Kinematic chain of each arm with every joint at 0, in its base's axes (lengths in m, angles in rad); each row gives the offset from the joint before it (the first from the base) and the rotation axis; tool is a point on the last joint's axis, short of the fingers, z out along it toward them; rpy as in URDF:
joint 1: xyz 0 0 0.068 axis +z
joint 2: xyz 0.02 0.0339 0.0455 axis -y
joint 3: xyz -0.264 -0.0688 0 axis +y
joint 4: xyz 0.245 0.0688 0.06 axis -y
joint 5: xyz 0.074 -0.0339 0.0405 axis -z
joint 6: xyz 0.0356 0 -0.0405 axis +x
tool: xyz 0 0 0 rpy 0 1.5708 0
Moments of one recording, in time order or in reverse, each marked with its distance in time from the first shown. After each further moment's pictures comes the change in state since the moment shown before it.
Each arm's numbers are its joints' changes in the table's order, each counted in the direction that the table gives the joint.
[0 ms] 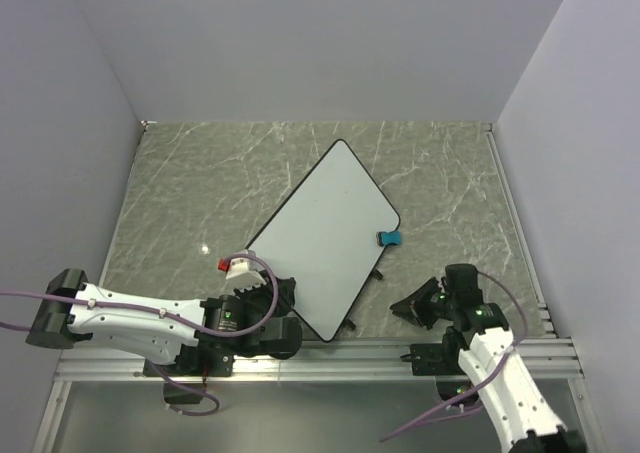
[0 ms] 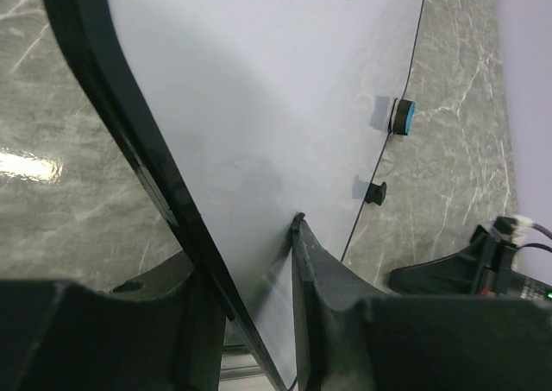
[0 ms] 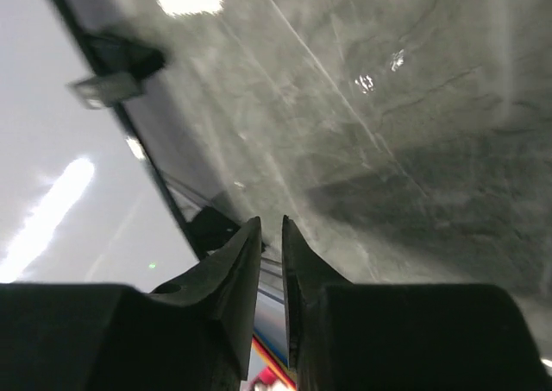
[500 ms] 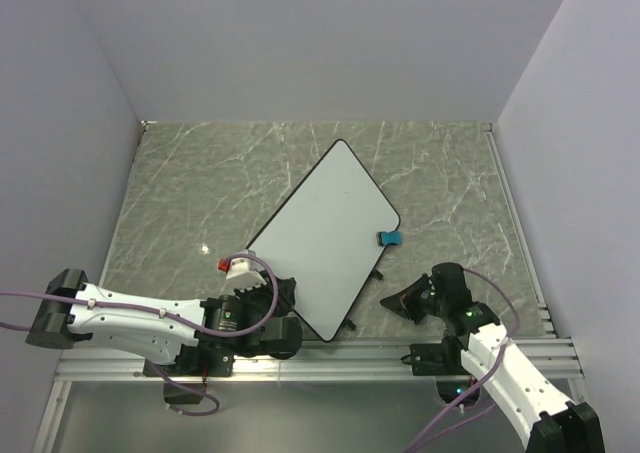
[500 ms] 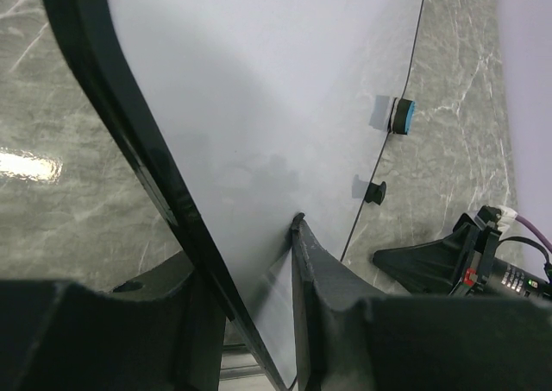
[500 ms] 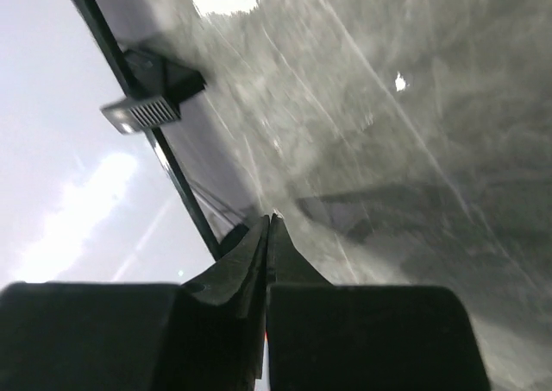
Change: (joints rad) left arm 0.000 0.001 0.000 0.003 0.000 0.003; right arm 0.197 -0.116 0.086 0.335 0.078 0.233
